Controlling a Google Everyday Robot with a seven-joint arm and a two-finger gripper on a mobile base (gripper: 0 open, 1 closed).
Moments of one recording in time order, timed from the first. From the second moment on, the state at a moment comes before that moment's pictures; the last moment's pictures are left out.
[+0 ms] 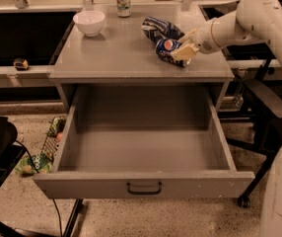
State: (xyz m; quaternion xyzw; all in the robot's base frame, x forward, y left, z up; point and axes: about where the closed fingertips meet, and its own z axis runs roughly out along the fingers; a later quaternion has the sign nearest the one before) arm 0.770 -0.141 0.869 -0.49 0.74 0.10 0.44
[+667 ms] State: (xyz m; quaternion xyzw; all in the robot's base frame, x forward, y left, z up) arm 0.774 -0.147 0.866 -0.49 0.75 0.11 0.44
